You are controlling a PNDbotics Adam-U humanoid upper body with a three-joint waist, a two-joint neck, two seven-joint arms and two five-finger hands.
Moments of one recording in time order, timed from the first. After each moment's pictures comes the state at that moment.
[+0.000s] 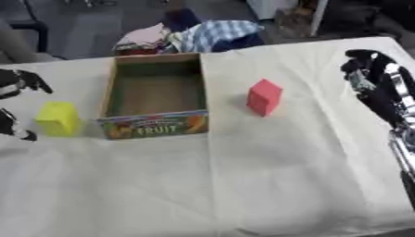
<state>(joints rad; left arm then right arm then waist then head) -0.76 0.66 -0.14 -0.85 -0.92 -0.46 -0.31 -0.30 -0.38 -0.06 -1.56 0.18 -0.21 0.01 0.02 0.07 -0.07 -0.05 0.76</state>
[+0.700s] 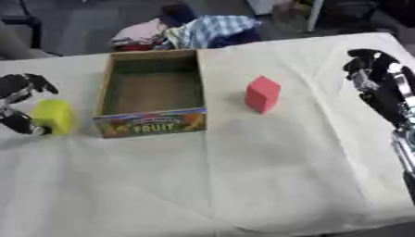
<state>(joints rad) -0.78 0.60 -0.10 -0.75 -1.01 -0.39 -0.19 -0.31 -0.38 -0.05 -1.56 0.17 -0.21 0.02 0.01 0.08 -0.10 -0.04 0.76</state>
